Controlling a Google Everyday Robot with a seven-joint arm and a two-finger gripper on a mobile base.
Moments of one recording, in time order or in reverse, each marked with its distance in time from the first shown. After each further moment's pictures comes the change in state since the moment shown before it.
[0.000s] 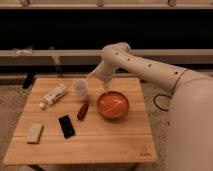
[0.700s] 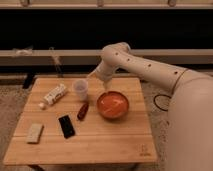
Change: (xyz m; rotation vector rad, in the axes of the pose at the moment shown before) arm 0.004 0.007 0.001 -0.014 0.013 0.025
